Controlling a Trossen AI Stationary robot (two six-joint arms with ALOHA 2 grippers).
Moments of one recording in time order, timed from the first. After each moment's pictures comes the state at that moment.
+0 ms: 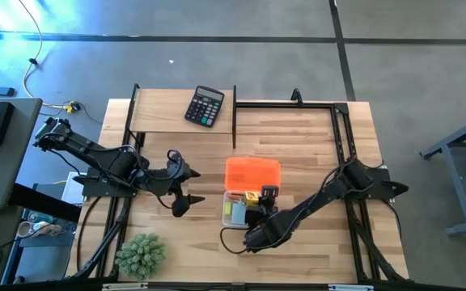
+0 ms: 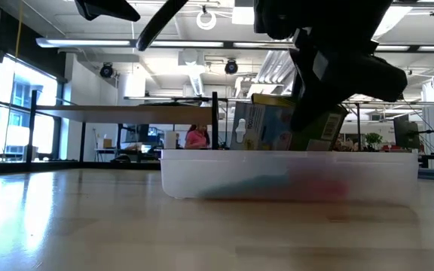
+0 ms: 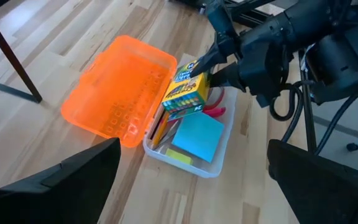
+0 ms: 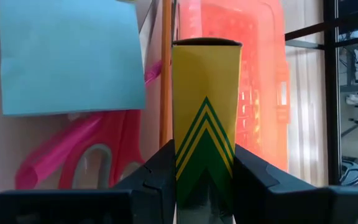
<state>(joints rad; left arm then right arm) -0.31 1.16 1.03 -0.58 -0.40 -0.60 0.53 2.09 1.60 -1.17 0.70 0.59</state>
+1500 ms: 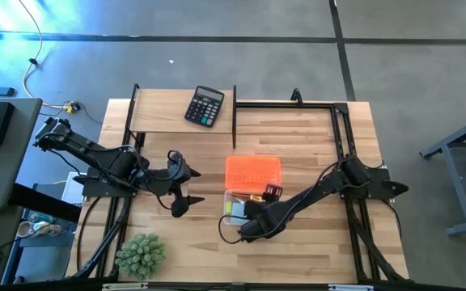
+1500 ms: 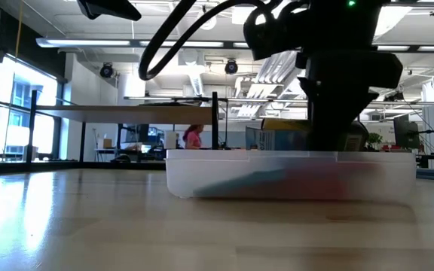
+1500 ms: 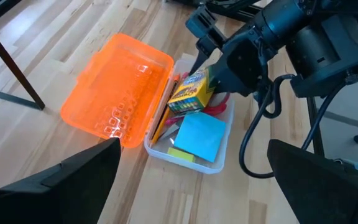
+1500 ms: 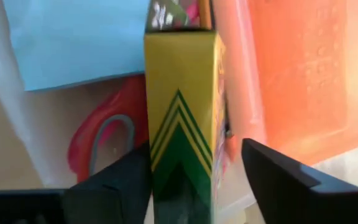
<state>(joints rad) -0.31 1.16 1.03 -0.58 -0.40 -0.55 0.46 2.09 1.61 -1.18 0.41 0.73</state>
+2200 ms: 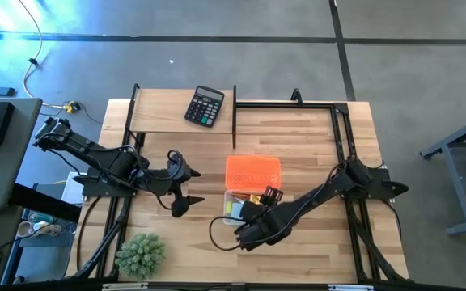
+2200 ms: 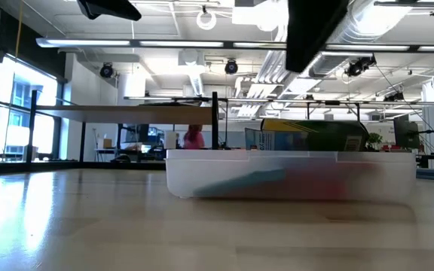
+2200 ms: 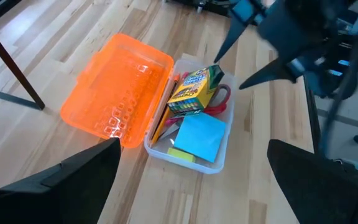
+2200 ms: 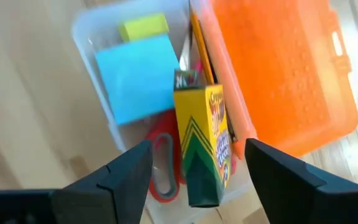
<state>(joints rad) -0.31 1.16 1.03 -0.58 -0.40 -0.55 0.51 2.09 1.89 -1.35 0.43 0.87</state>
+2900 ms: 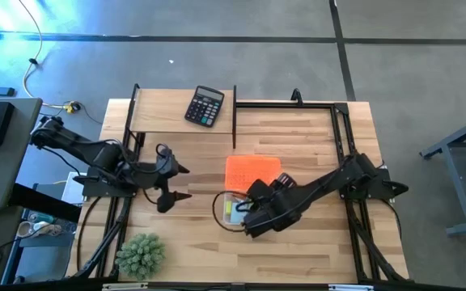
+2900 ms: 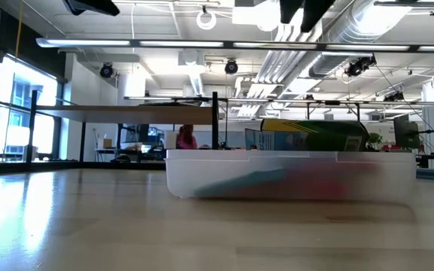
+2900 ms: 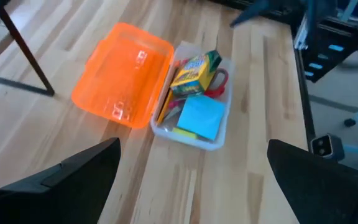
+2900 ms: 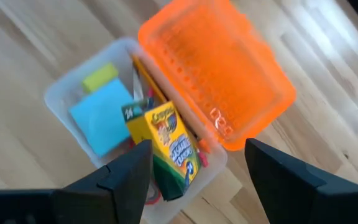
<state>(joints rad) -0.31 1.04 1.03 -0.73 -0.35 -0.54 0.47 2.02 2.03 -1.57 0.48 1.15</state>
